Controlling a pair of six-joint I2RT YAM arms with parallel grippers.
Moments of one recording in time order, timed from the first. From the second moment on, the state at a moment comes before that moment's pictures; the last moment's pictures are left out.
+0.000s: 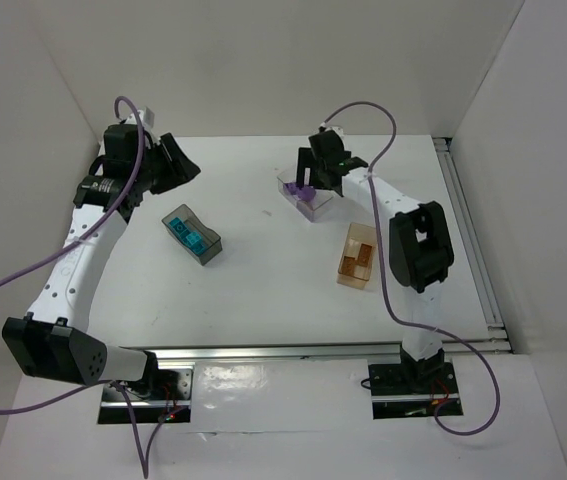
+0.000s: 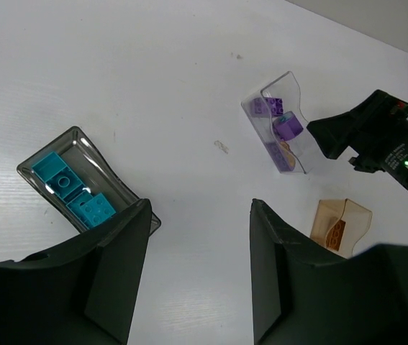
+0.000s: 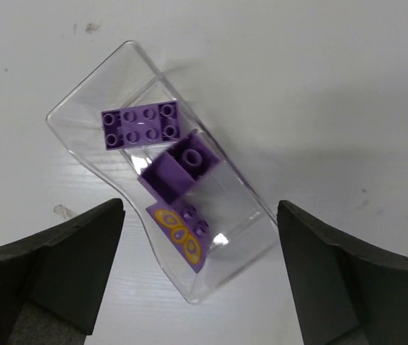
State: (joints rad) left arm -0.12 1.35 1.45 -0.64 0.08 -0.49; right arm 0.42 2.07 1.69 -0.37 0.22 0.37
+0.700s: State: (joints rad) left arm -0.11 1.19 1.37 -0.66 0.00 -0.47; right arm 0.29 1.15 0.93 -0.63 0.73 0.67
